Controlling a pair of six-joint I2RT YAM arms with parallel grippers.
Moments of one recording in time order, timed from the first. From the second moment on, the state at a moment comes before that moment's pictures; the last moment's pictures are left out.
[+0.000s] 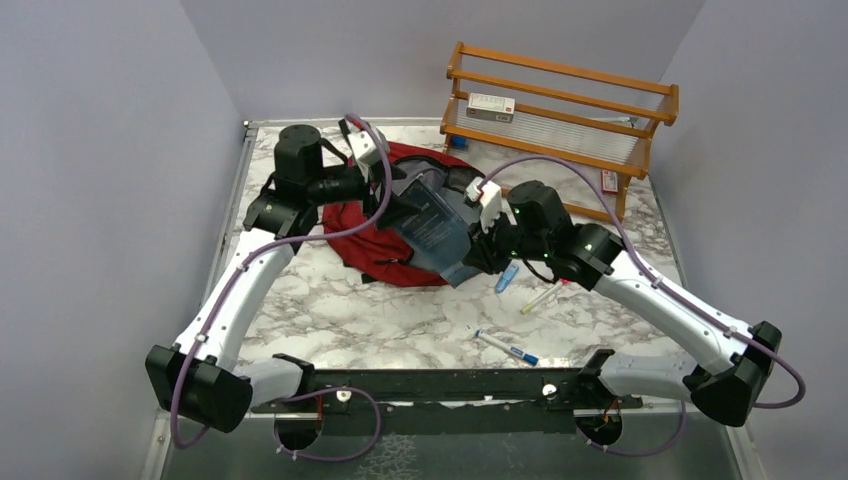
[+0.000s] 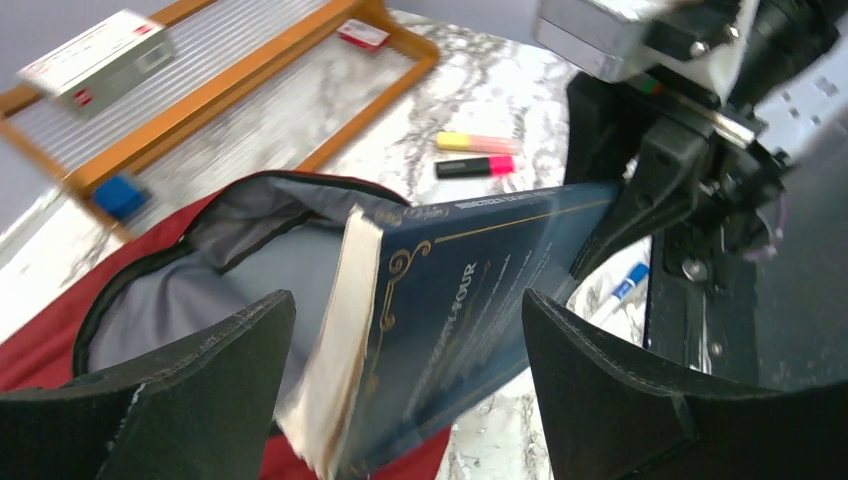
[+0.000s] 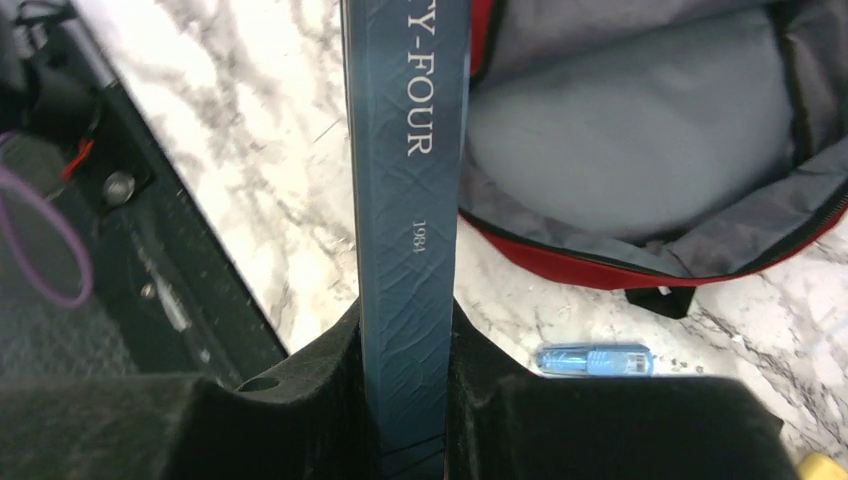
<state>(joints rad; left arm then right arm) -0.29 1.22 1.25 -0.28 0.92 0.12 0.80 1.18 1.15 -0.58 -0.17 0.00</state>
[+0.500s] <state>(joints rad) -0.41 1.03 1.11 -0.37 1.05 0.25 0.80 1.03 1.12 -0.70 -0.55 -0.20</state>
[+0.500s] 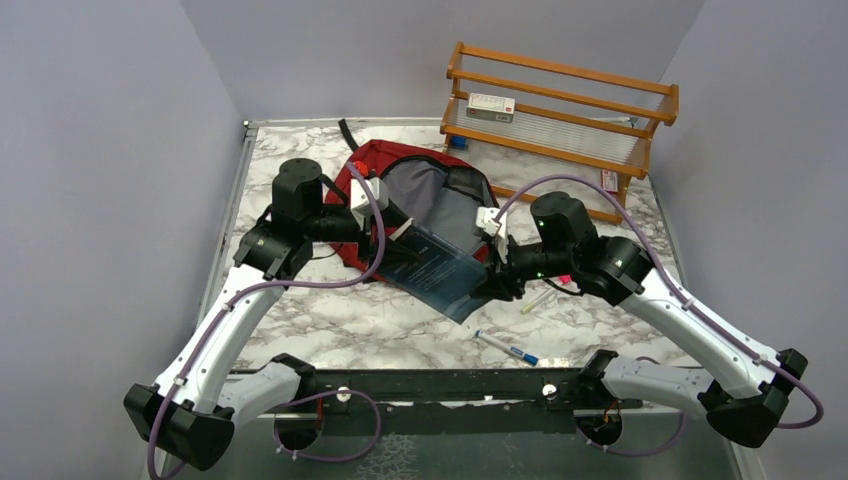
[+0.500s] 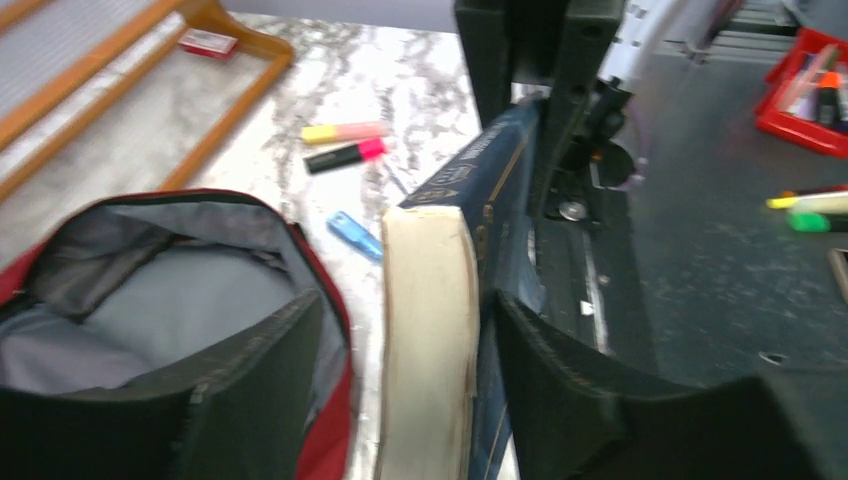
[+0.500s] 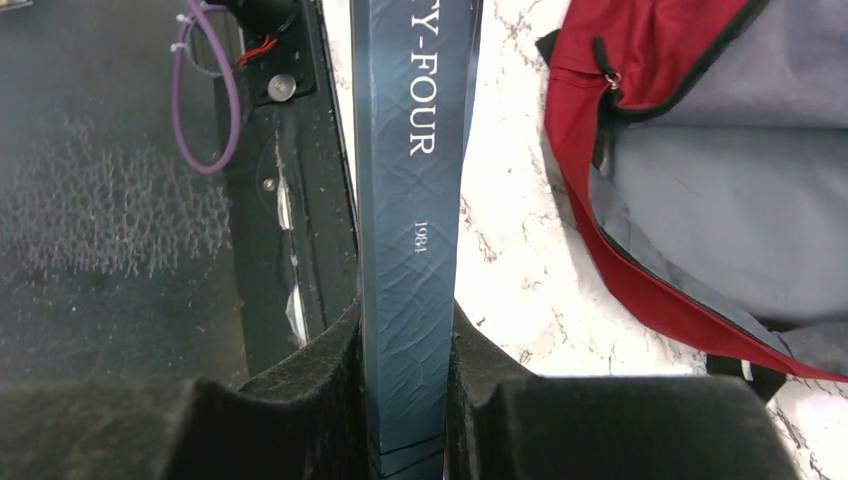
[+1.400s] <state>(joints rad) -0.43 0.97 1.03 -0.25 1.16 0.05 0.80 0.90 1.06 -0.52 -0.49 -0.22</state>
